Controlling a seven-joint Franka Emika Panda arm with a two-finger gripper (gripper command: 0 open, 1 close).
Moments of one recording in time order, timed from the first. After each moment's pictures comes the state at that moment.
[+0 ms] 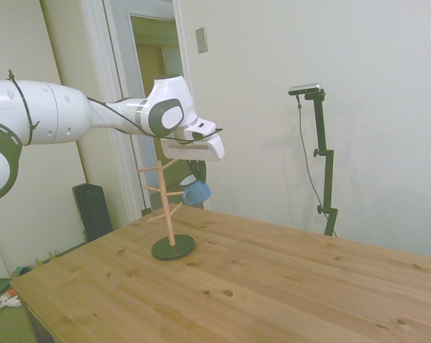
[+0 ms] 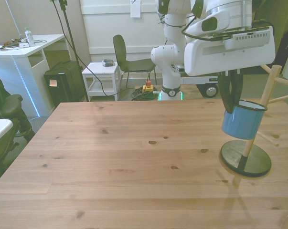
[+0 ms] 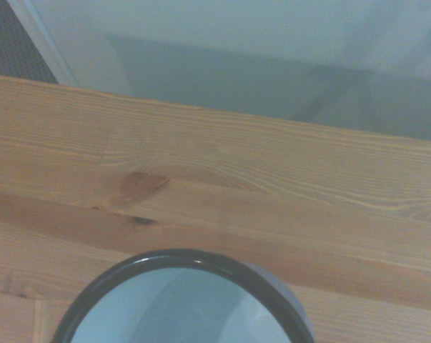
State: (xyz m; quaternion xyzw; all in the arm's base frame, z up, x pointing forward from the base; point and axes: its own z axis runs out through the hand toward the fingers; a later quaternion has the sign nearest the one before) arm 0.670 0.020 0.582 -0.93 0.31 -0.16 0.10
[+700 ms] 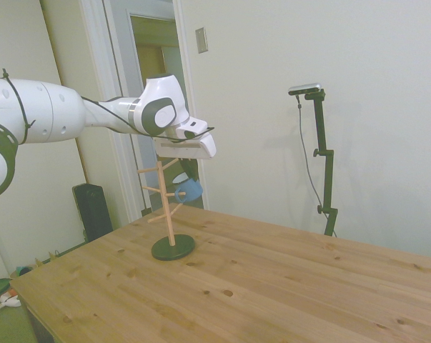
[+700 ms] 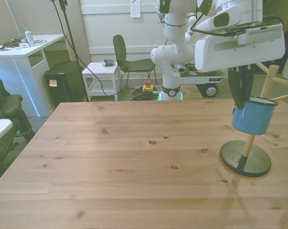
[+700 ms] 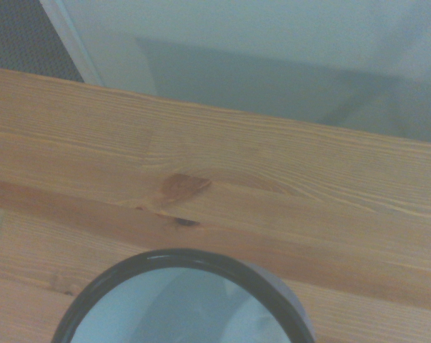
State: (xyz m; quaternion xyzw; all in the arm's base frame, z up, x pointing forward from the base) arm 0.666 0.051 0.584 -0.94 0.29 -0.16 0.11
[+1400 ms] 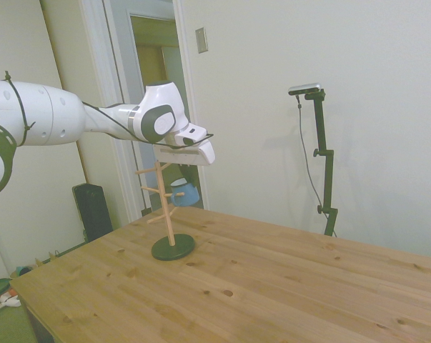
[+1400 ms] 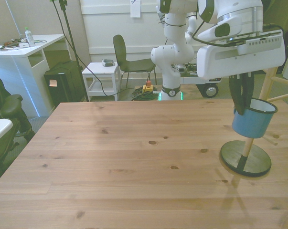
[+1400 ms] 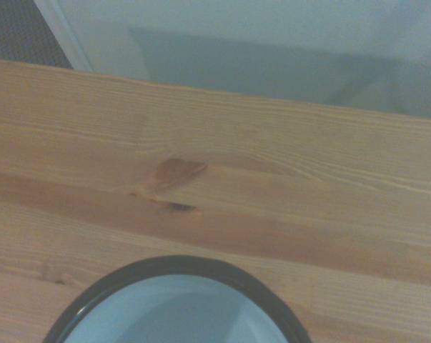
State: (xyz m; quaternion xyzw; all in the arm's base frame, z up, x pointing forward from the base) arm 0.659 0.047 0.562 -0.93 0.31 -0.15 0.11
